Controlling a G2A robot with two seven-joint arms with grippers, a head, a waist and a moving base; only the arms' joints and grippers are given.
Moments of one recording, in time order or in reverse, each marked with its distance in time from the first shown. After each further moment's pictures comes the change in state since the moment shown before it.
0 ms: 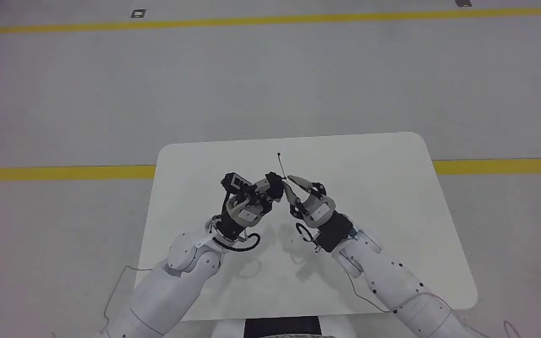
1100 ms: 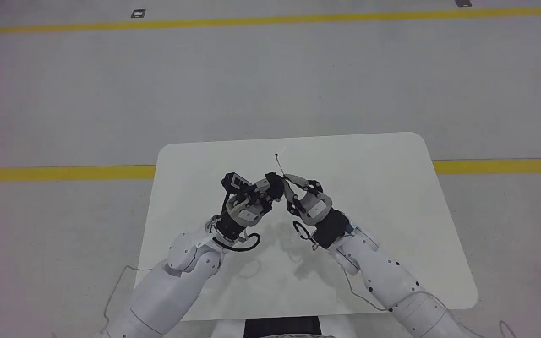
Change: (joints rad) left arm 0.000 0.000 0.000 0.000 0.000 0.000 0.000; right arm -0.003 -0.039 0.029 0.012 -0.025 -0.034 0.019
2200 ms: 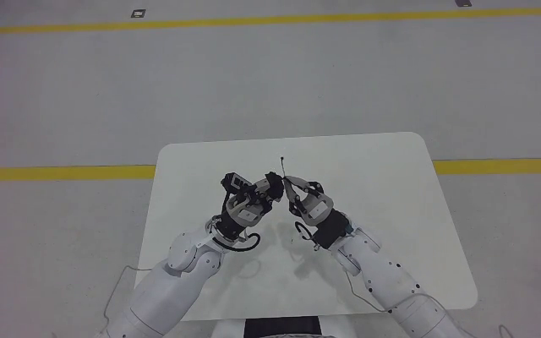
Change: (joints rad) left arm 0.000 0.000 0.000 0.000 0.000 0.000 0.000; right arm -0.029 -0.018 0.045 0.013 -0.046 -0.032 0.002
